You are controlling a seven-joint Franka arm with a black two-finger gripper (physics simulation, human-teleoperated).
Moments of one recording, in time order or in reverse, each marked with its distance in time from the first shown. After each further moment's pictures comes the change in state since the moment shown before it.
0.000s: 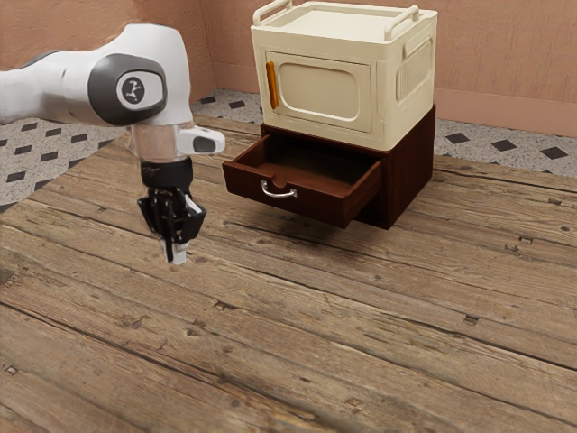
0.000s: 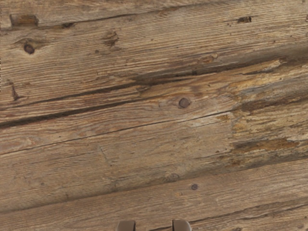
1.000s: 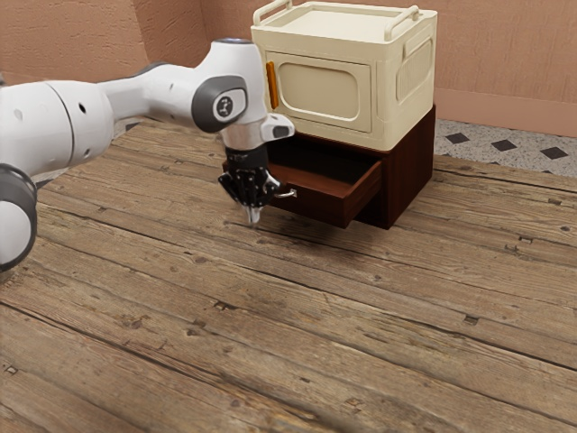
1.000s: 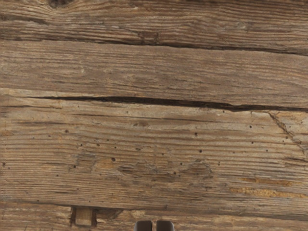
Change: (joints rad) arm -0.054 0.620 0.002 0.596 0.256 0.214 -0.275
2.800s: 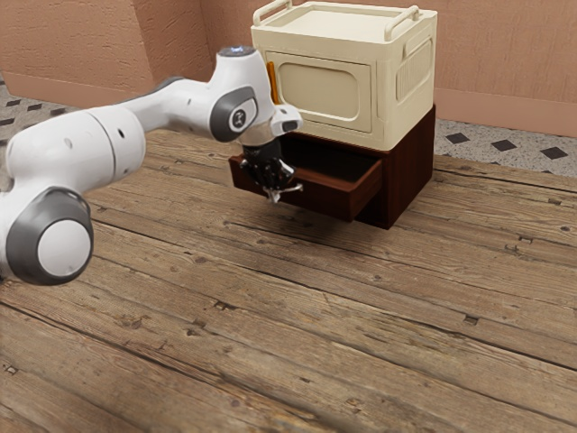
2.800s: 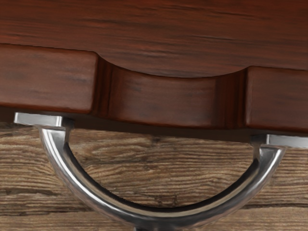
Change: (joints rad) arm -0.020 0.279 0.033 0.326 0.048 0.163 0.113
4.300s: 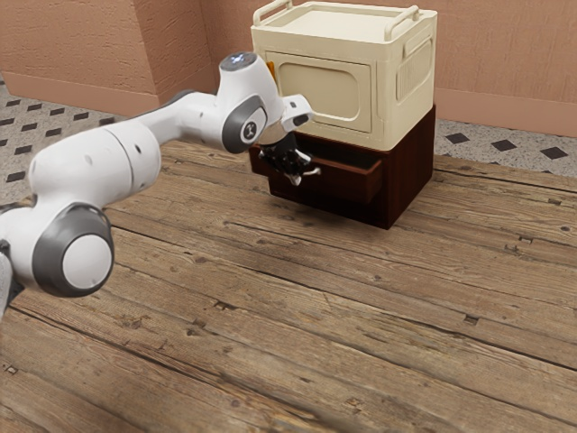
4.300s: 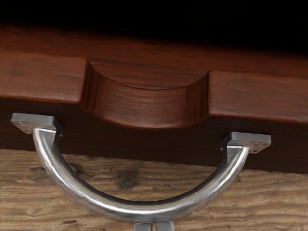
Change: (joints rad) arm -0.026 0.116 0.008 0.125 -0.001 0.229 0.006
